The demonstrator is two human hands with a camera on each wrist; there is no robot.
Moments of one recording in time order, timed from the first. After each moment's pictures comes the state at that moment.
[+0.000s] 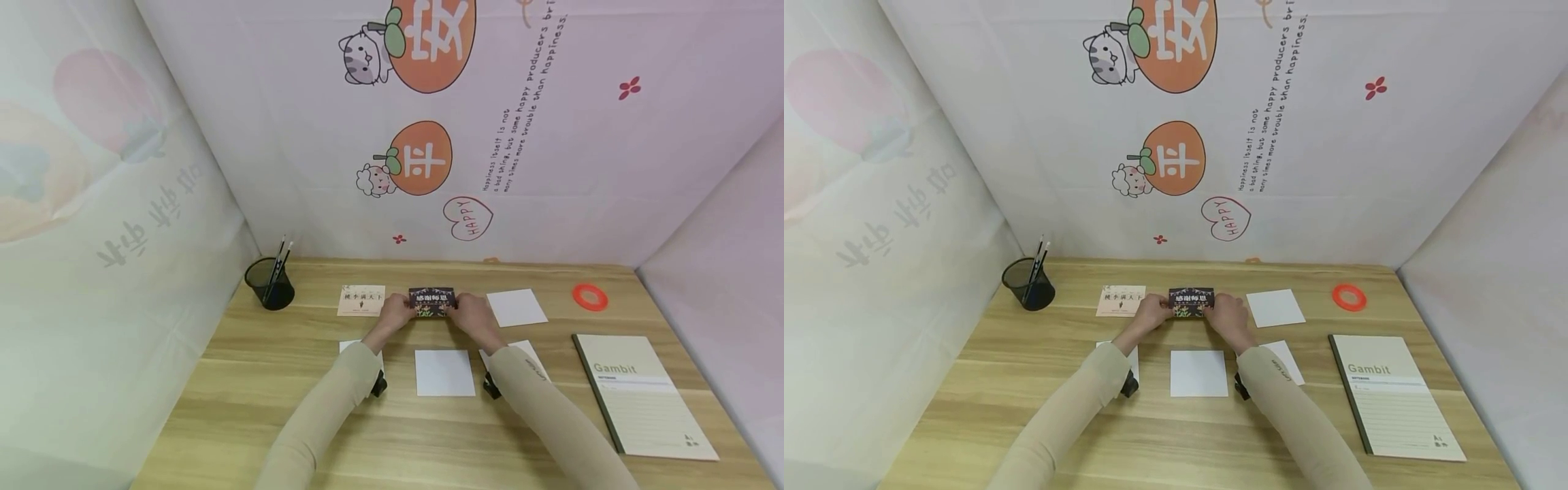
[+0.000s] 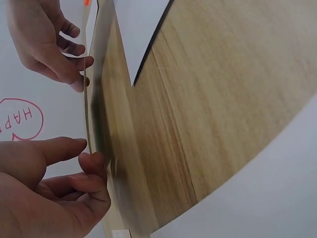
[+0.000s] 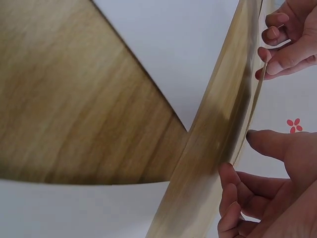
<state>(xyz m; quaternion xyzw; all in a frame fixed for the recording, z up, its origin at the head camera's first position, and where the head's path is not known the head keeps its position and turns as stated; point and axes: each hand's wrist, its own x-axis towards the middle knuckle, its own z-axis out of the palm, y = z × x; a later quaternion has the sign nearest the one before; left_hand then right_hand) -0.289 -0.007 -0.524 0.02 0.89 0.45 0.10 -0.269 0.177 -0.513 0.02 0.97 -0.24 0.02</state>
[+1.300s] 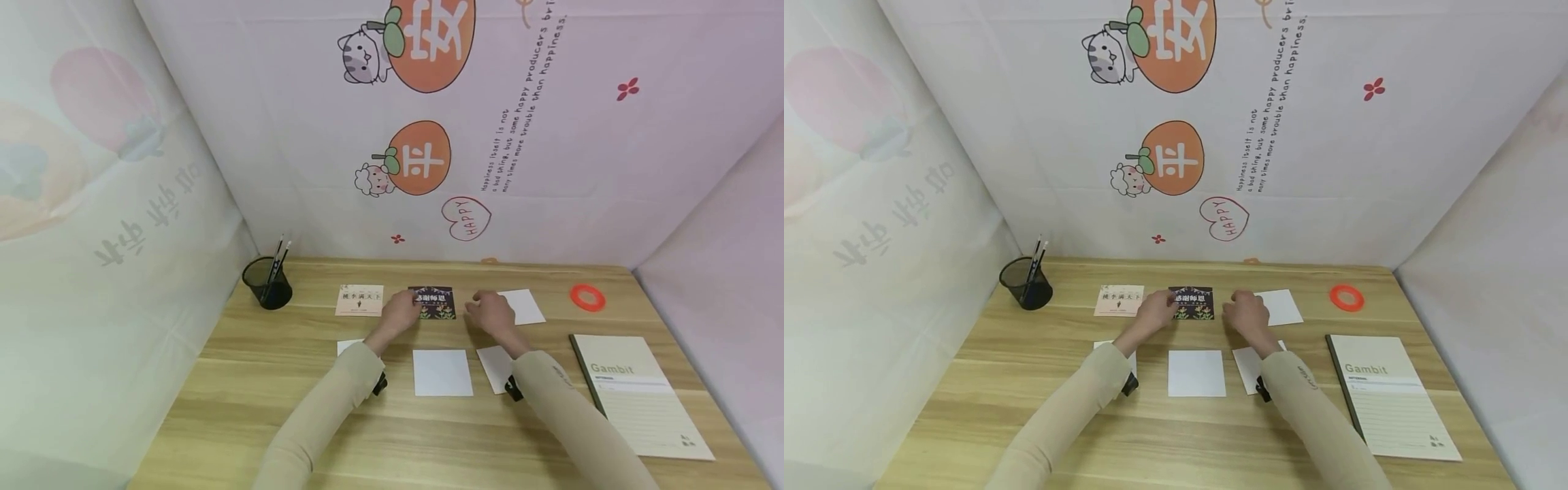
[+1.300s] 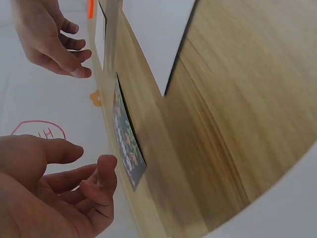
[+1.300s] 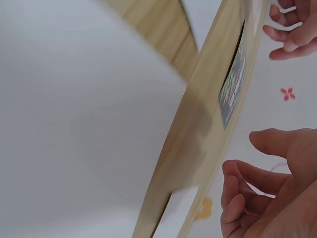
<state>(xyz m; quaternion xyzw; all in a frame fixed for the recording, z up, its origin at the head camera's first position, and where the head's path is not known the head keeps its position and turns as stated) -0.279 0.005 -0.501 0.11 0.93 0.34 0.07 -0.264 0.219 -0.500 0.03 0.97 -0.24 0.03</state>
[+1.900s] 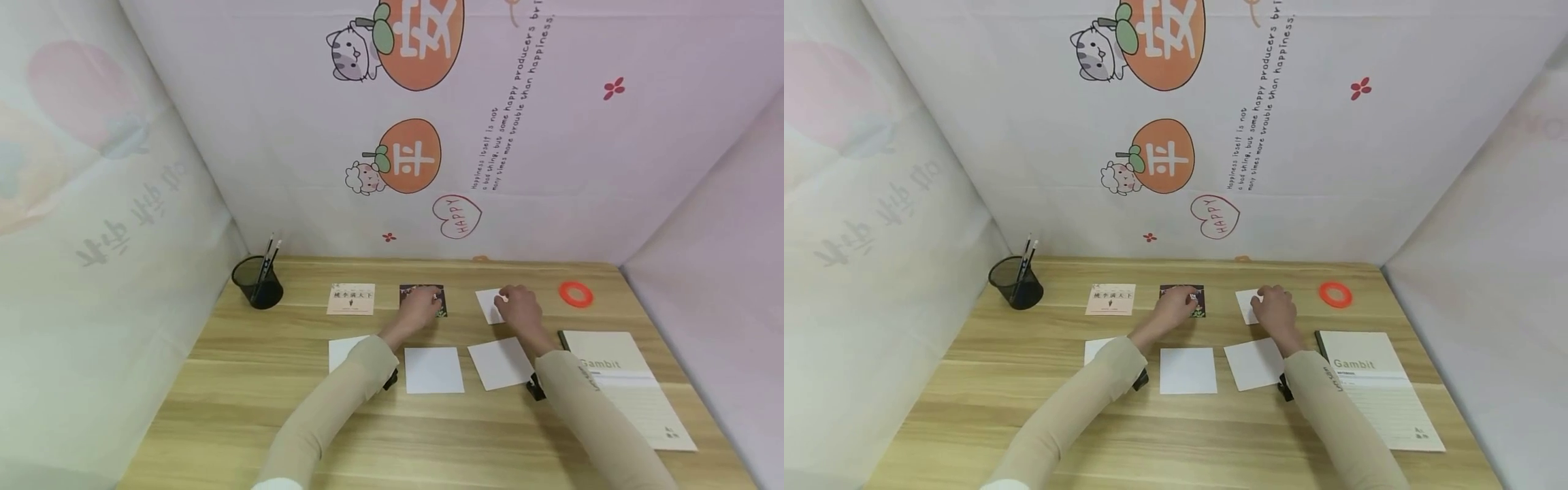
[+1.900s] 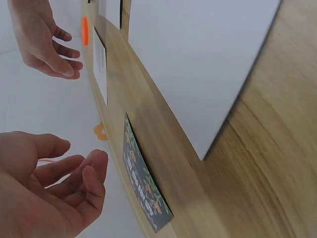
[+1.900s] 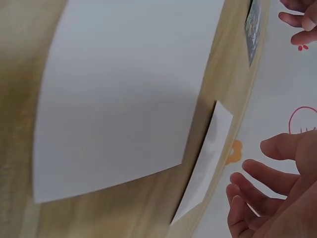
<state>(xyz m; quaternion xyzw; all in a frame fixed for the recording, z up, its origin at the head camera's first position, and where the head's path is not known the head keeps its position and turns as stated) -0.279 0.054 -0.496 0.19 0.93 0.30 0.06 -0.256 0.286 -0.503 0.05 0.97 -0.25 -0.05</state>
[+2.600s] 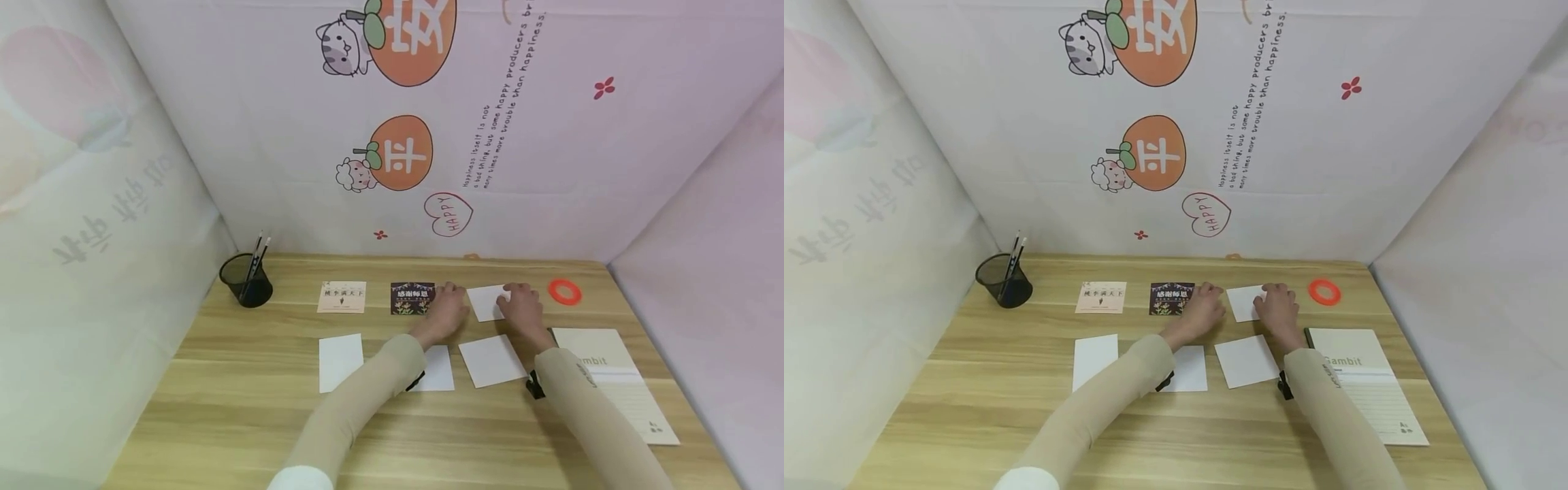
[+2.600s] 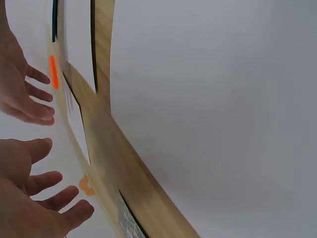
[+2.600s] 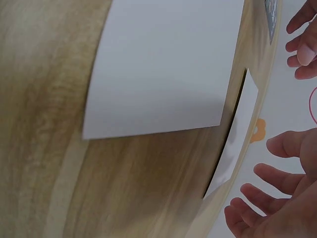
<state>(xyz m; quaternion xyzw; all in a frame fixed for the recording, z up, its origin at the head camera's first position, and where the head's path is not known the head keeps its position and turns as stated) -0.278 0.127 -0.522 0.23 0.95 0.22 0.03 -0.257 0.311 -0.512 0.06 0.97 -0.25 -0.04</state>
